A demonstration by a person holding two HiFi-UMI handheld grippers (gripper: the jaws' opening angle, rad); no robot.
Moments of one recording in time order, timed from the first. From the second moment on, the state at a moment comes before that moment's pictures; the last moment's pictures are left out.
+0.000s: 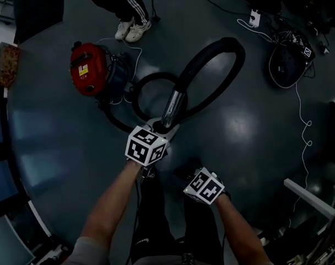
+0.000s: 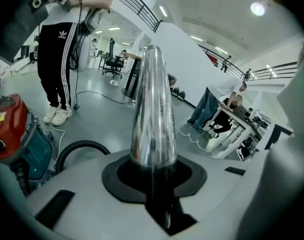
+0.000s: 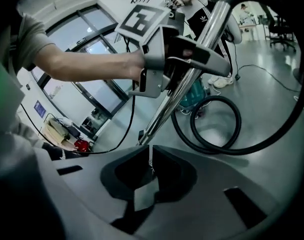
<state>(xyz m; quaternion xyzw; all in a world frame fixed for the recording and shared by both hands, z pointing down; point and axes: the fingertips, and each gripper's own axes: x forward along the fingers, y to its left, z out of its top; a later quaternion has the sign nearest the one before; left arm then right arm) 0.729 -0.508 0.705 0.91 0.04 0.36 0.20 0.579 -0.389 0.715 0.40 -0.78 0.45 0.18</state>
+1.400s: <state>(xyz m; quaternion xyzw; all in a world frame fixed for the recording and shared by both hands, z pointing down) 0.664 -0.526 0.807 0.86 0.00 0.38 0.34 0.538 -0.423 0.873 0.46 -0.71 0.50 0.18</state>
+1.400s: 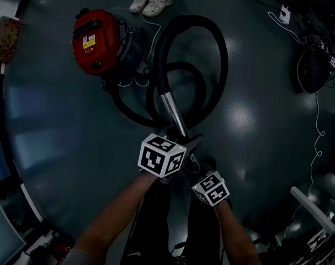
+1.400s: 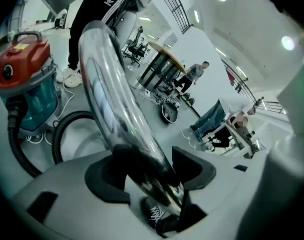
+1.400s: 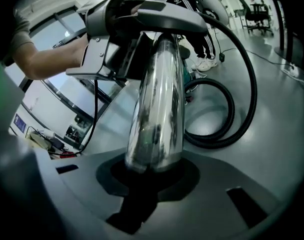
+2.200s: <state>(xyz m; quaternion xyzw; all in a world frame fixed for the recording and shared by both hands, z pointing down) 0.563 -0.573 0.788 0.89 0.06 0.41 0.20 0.607 -0.377 0.898 0.36 -0.67 0.51 0.41</state>
